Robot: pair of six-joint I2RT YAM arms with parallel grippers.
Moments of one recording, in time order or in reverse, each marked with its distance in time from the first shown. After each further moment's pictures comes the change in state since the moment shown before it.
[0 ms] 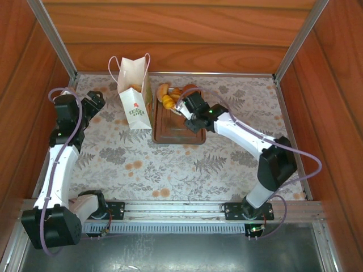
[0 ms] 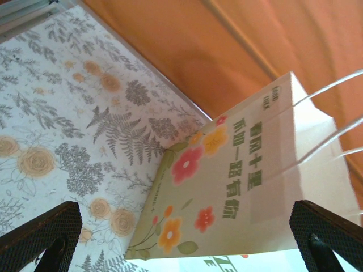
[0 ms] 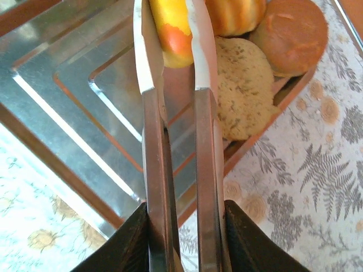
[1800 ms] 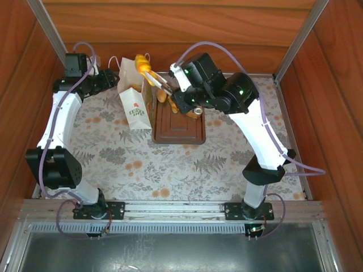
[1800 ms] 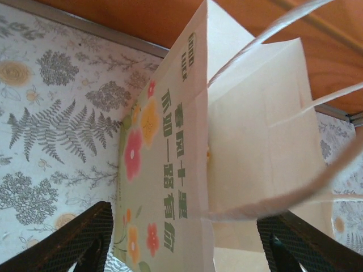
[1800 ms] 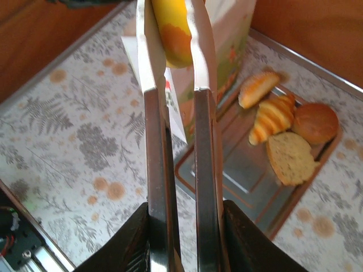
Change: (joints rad) left arm -0.080 0.566 0.686 -0.429 0.219 0.357; right arm 0.204 0.200 1.213 -0.758 -0.166 0.433
